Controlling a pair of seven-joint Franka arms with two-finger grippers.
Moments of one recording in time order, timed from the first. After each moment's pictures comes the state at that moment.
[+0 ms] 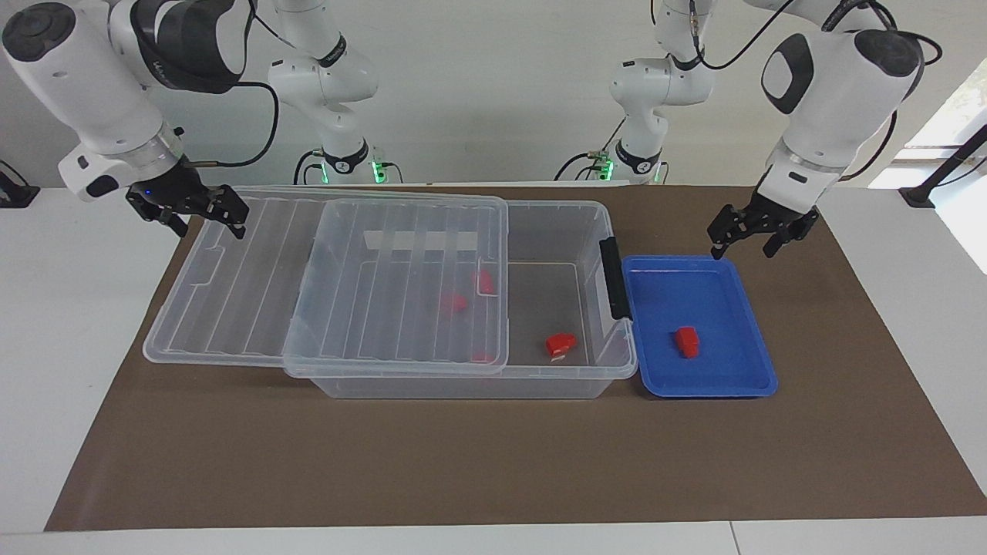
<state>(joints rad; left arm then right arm) -0.08 0.01 -0.03 -1.67 -0.05 1.73 -0.10 0.10 0.04 -0.23 -1.62 0.01 1.61 -0.05</state>
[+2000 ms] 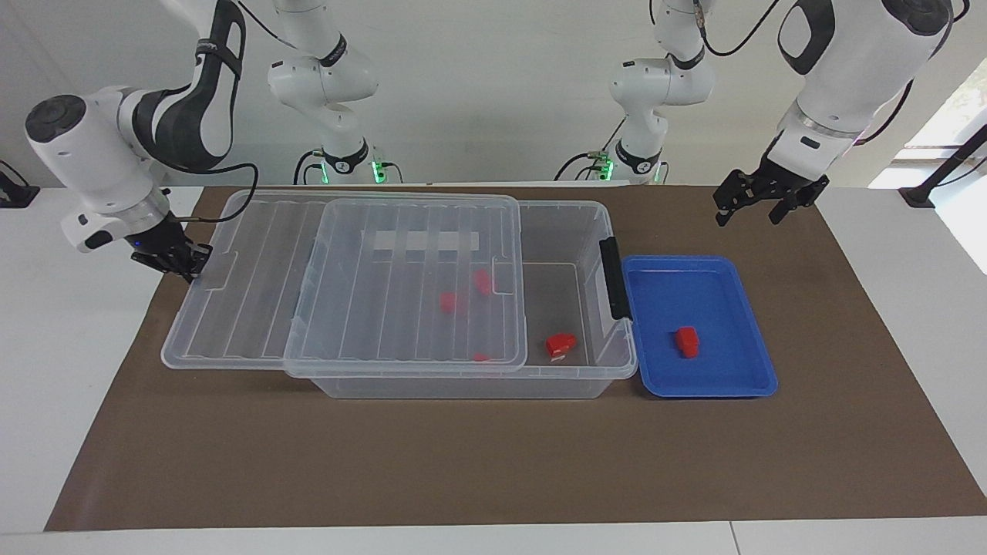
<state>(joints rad) -0.08 -0.01 -0.03 -1.62 -0.05 1.59 -0.10 0.17 0.05 -0.42 -1.95 0.01 1.99 -0.20</state>
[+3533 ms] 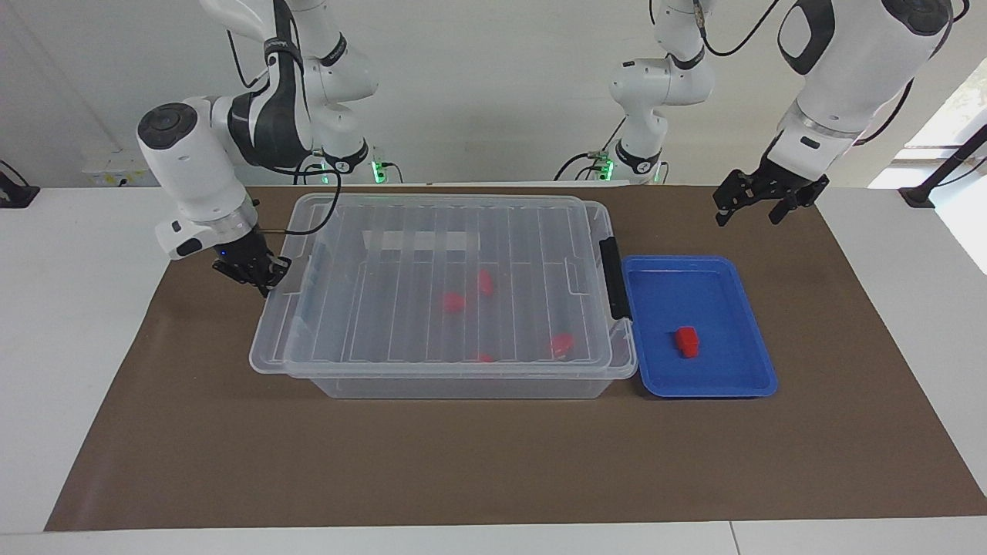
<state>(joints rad) -0.08 -0.01 -0.03 -1.62 -0.05 1.59 -0.10 0.18 0.03 -0.21 -1.98 0.01 2.06 0.10</state>
